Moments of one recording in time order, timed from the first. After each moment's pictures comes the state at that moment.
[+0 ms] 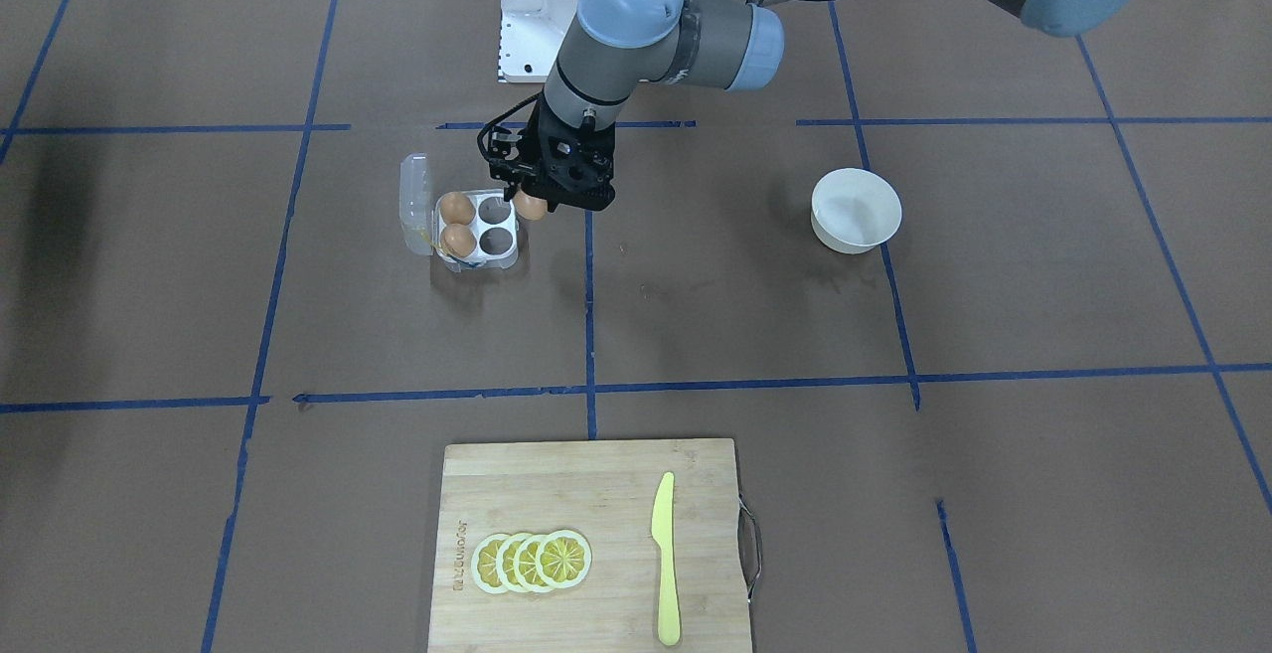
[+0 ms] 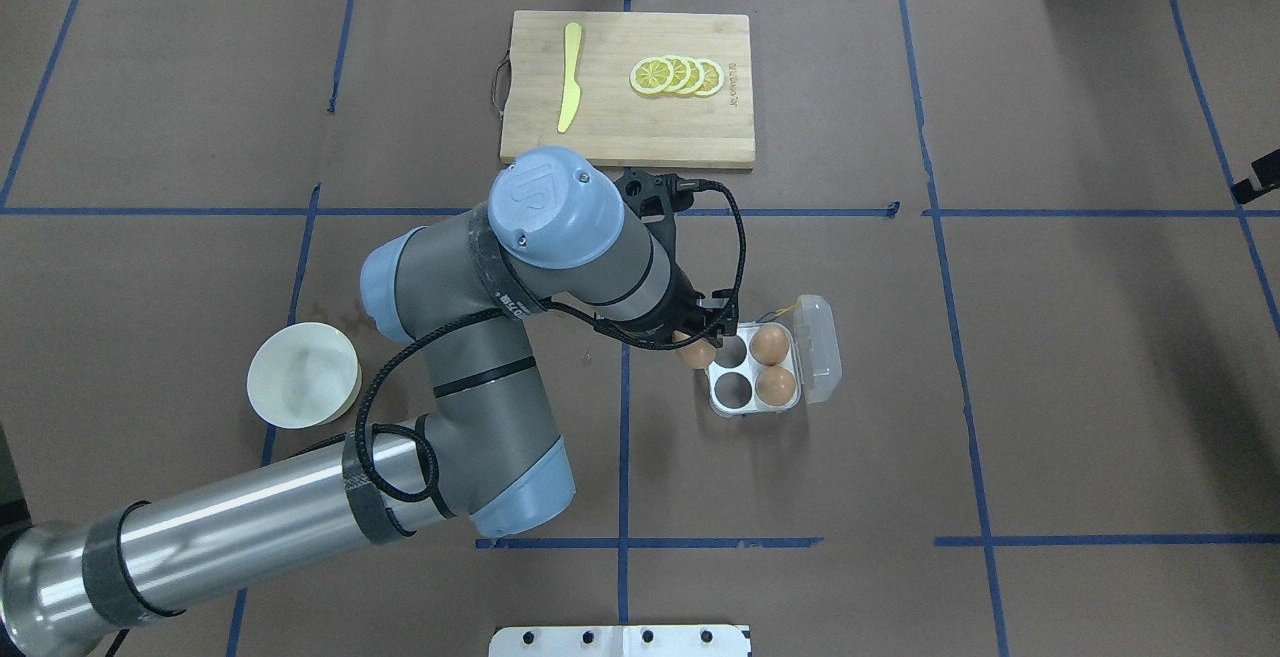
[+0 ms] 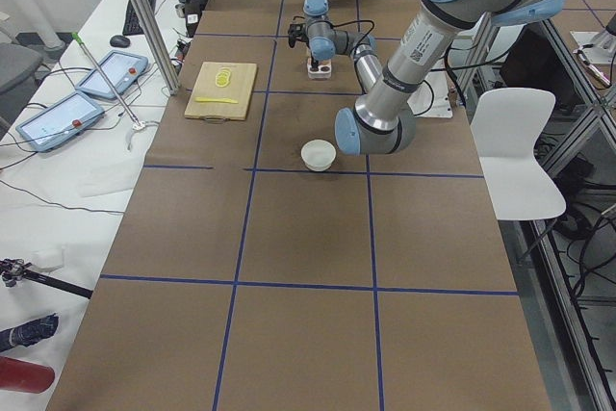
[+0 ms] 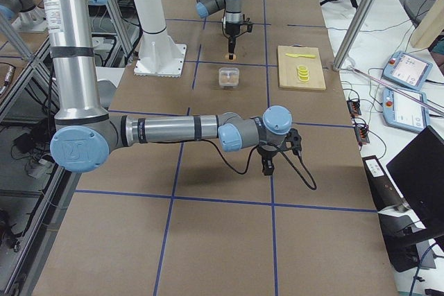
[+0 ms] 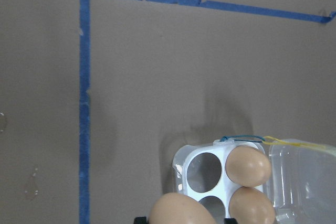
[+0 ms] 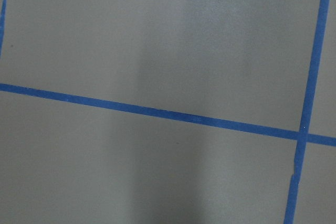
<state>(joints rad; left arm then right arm) -0.46 -2.44 -1.46 -1.96 -1.98 -1.33 1.38 -1.49 1.56 -1.37 2.44 0.18</state>
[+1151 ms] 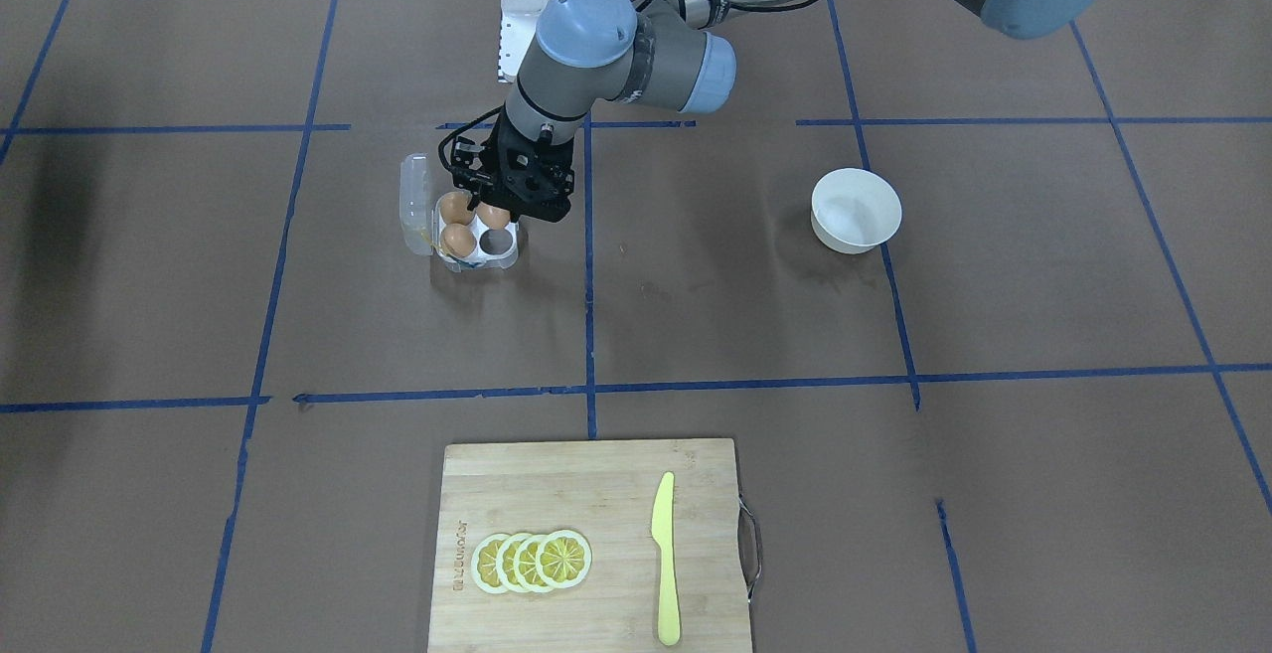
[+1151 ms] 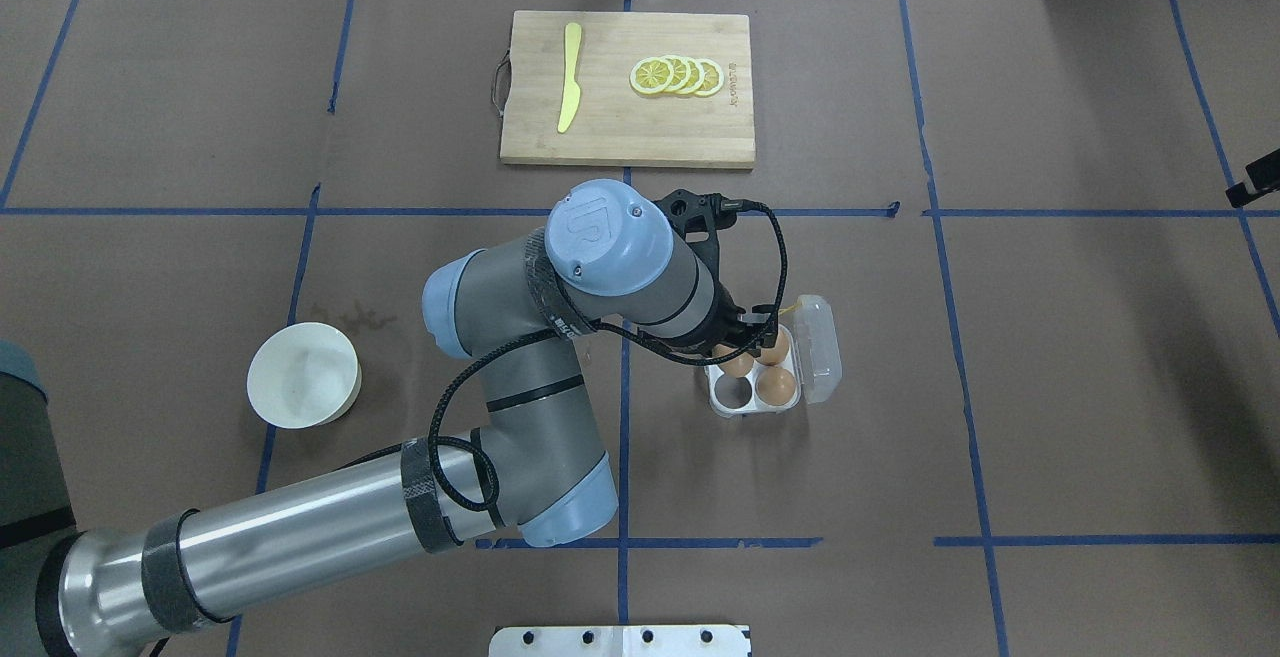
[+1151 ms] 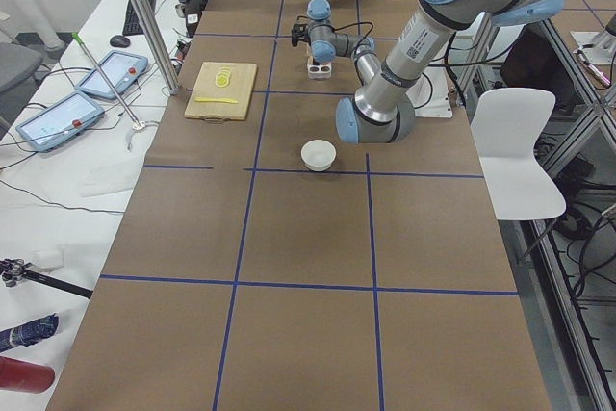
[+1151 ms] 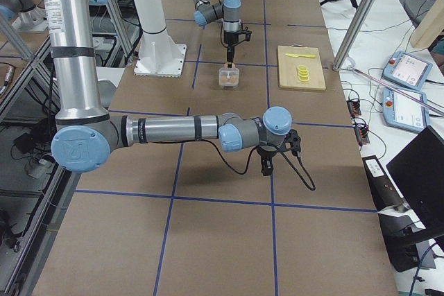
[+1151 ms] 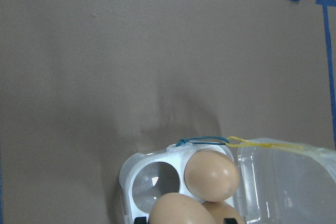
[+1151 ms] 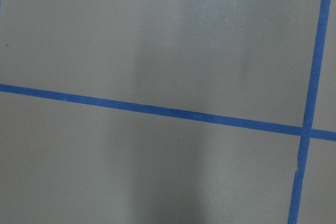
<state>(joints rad) -0.43 -2.49 -1.36 -2.05 -1.94 -1.33 1.37 -1.49 1.55 -1.37 2.44 0.19</state>
